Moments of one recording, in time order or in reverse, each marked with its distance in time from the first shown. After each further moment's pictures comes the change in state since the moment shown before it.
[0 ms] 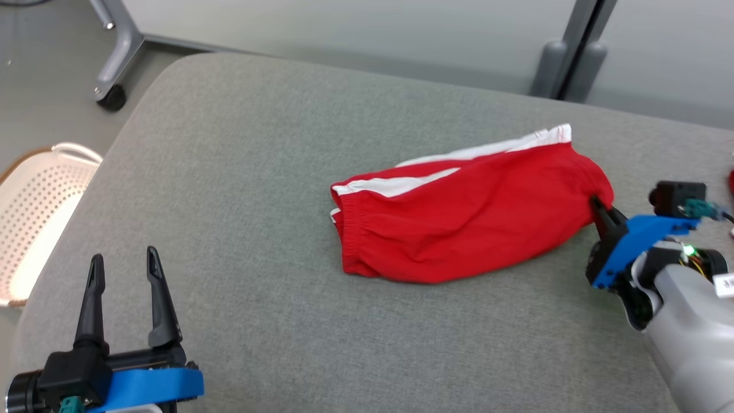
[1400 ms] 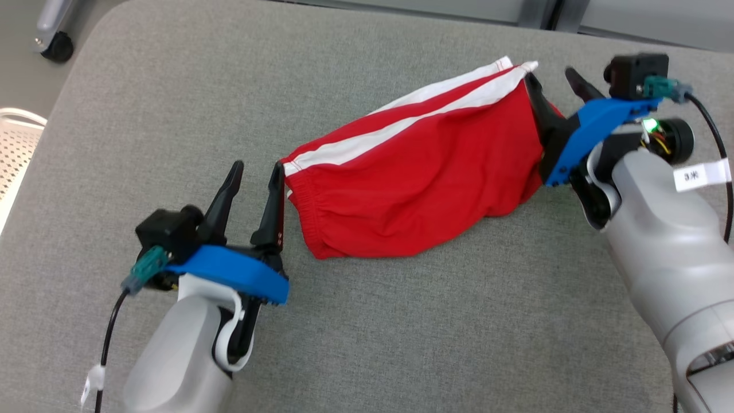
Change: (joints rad) left arm -0.493 0.090 -0.453 0.489 -0.475 -0.104 0.001; right arm -0.290 0.122 -0.047 0.011 -0.194 0.000 -0.013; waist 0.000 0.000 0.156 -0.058
